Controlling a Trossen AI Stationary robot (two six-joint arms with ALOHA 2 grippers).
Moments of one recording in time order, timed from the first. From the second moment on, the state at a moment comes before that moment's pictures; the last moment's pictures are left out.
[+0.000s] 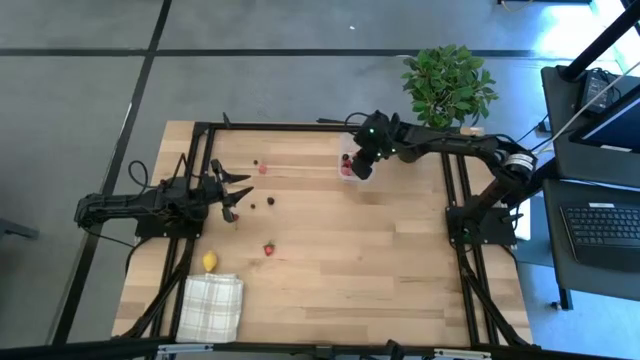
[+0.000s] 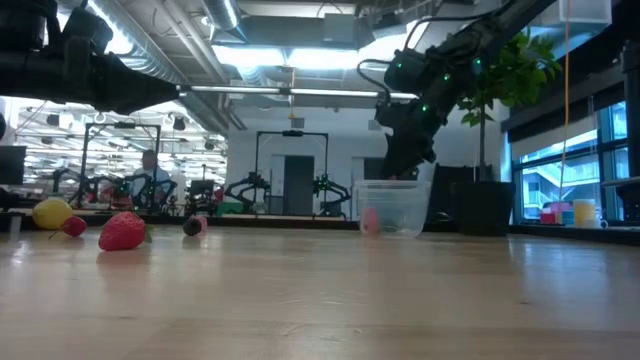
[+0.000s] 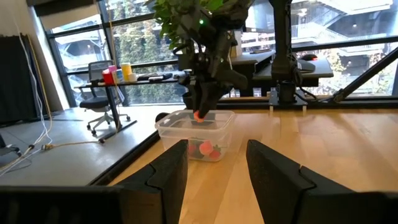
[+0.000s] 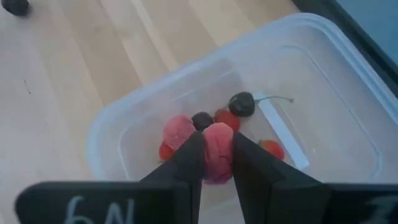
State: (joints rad) left arm 0.09 0.01 0.01 0.05 -0.28 0.12; right arm -0.54 1.63 1.05 -0.34 -0.11 0.04
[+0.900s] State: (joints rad) left arm 0.09 0.01 0.01 0.05 -0.28 0.17; right arm -0.54 1.64 1.05 -0.34 -0.11 0.02
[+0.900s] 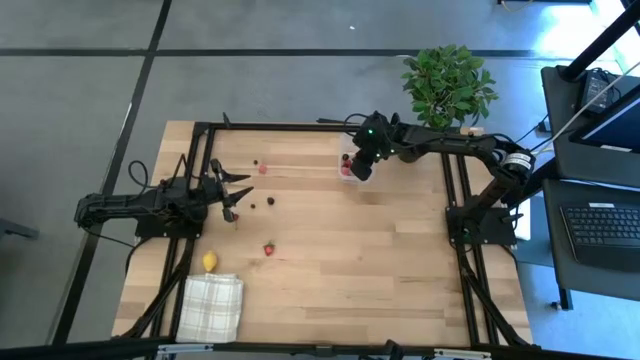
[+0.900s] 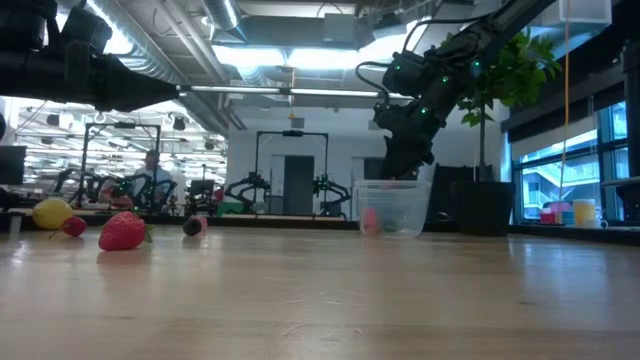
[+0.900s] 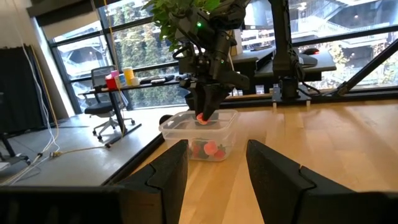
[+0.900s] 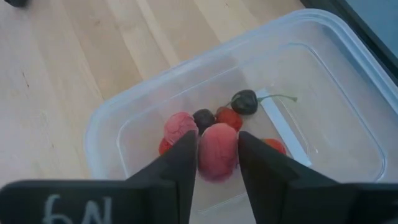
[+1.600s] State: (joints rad) left arm 0.09 0.01 0.01 0.06 -0.28 0.19; right arm -0.47 1.40 1.01 -0.31 -0.11 0.00
